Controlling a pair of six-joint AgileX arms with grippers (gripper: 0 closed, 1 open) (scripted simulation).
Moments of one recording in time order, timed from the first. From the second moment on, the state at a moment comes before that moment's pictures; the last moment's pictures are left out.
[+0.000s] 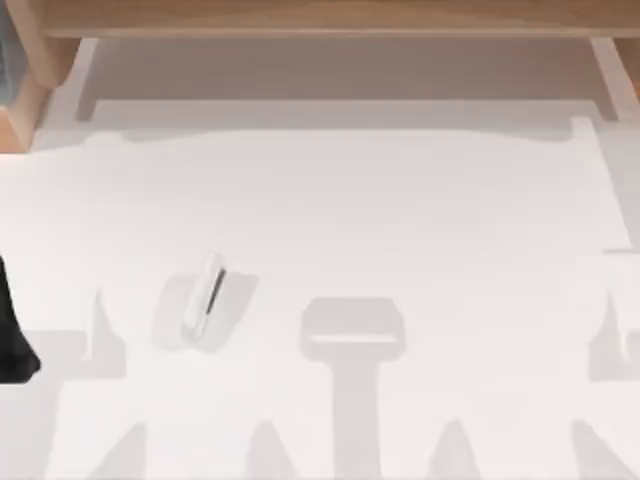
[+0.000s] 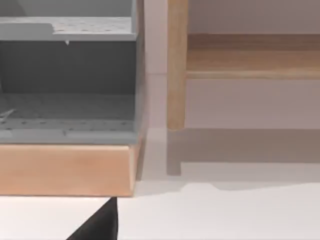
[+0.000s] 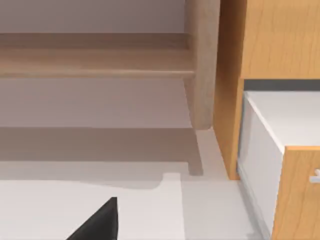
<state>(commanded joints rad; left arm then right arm) 0.00 0.00 0.00 0.00 0.00 0.00 0.00 0.00 0.00 0.00 0.00 0.00</state>
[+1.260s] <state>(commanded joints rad) 0.00 0.00 0.00 0.00 0.00 0.00 -0.36 1.41 1.42 -0.84 0.03 0.04</state>
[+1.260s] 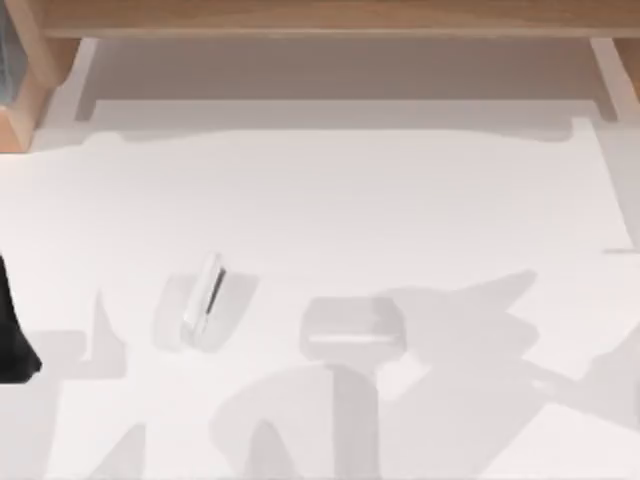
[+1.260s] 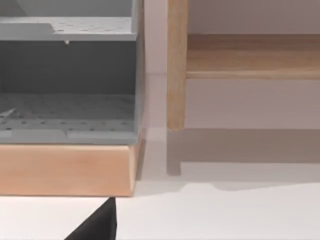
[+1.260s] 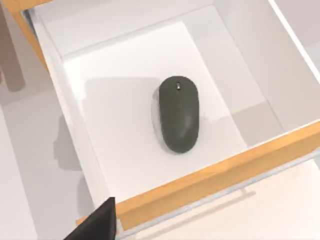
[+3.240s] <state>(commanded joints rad) 0.00 0.00 0.00 0.00 0.00 0.00 -0.37 2.57 2.40 -1.30 0.00 0.00</state>
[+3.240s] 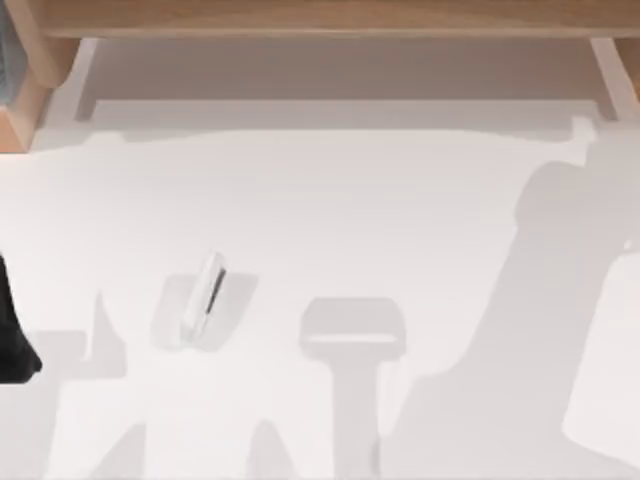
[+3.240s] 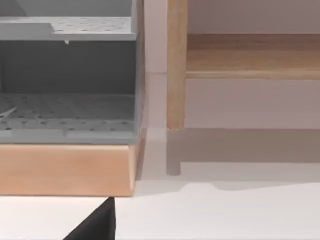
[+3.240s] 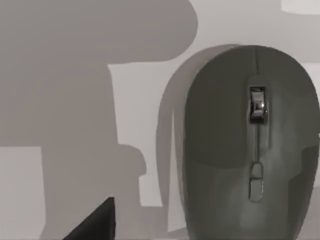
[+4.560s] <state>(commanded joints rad) 0.00 0.00 0.00 0.00 0.00 0.00 -0.36 2.59 2.34 -1.21 0.00 0.01</state>
